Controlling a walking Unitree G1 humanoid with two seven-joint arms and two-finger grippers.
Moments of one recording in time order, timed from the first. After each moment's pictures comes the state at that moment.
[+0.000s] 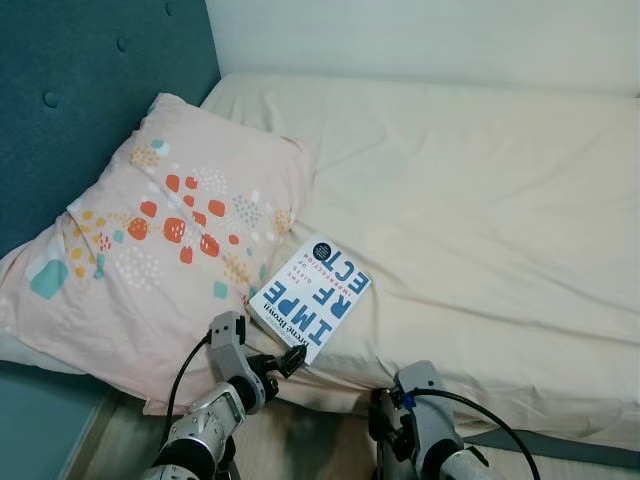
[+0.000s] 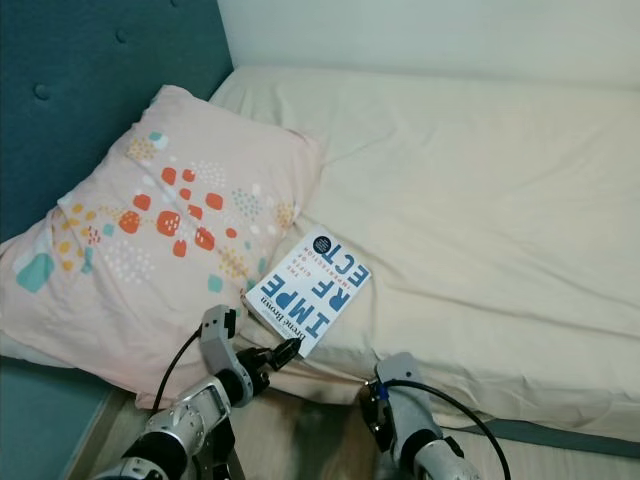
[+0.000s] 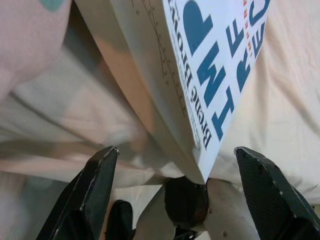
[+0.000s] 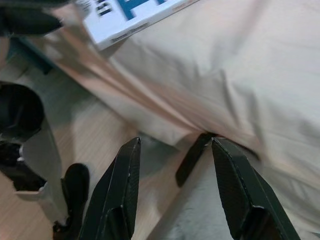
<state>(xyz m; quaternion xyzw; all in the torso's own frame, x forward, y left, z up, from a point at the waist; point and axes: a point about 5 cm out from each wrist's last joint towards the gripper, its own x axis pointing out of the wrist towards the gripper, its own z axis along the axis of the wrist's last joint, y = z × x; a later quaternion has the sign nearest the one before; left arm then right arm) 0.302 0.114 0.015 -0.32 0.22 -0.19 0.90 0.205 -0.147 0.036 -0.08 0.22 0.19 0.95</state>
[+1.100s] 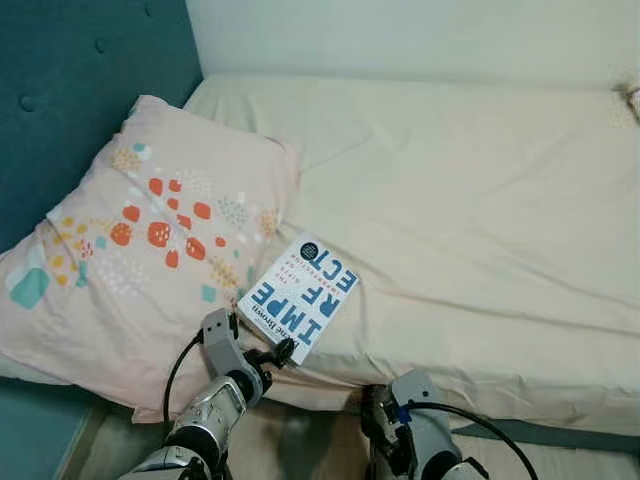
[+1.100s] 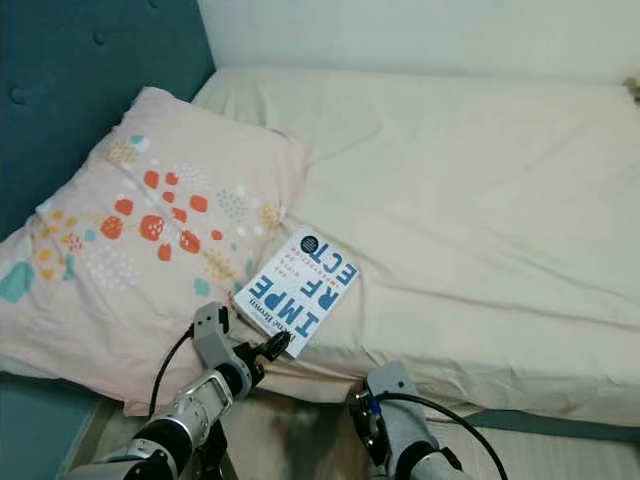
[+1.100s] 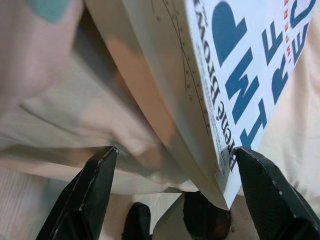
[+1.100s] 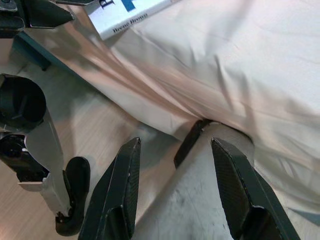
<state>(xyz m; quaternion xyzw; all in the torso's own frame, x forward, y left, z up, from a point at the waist) 0.308 0.114 0.012 -0.30 0.23 -0.11 0.92 0.192 -0.144 0.046 -0.09 0.22 0.20 0.95</state>
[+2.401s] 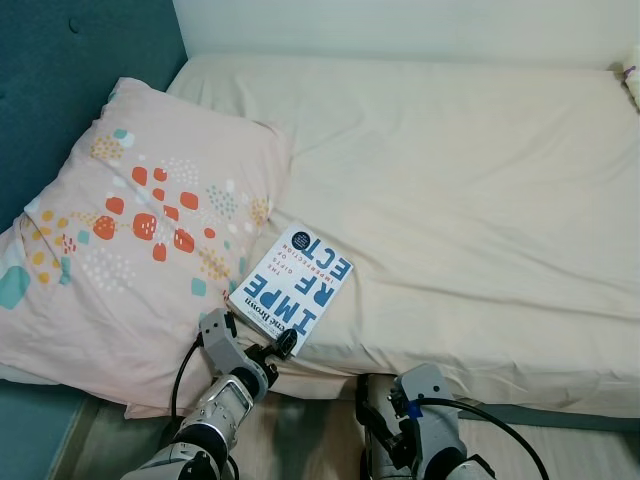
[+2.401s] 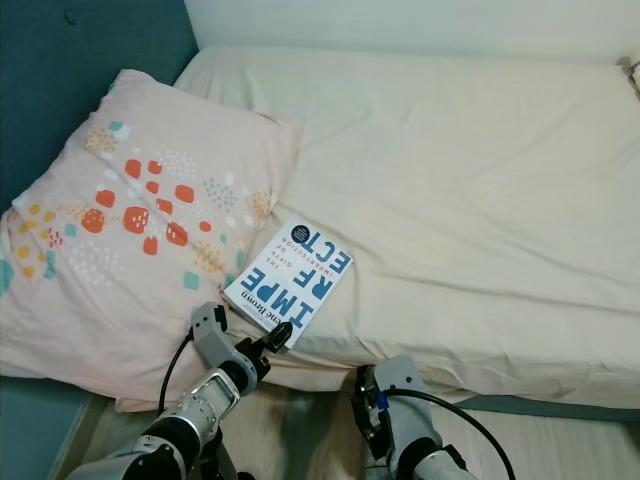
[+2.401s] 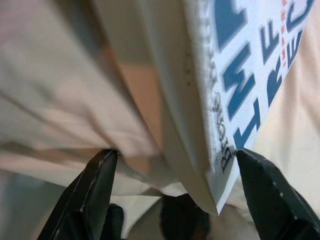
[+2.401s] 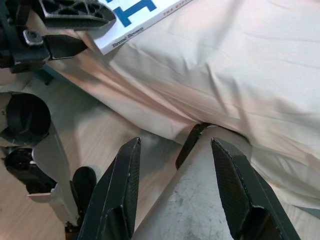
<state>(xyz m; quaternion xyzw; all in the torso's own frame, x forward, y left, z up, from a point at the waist) 0.311 0.108 0.016 -0.34 0.21 -0.11 0.91 0.192 -0.142 0.062 -0.06 0.19 0.19 0.96</state>
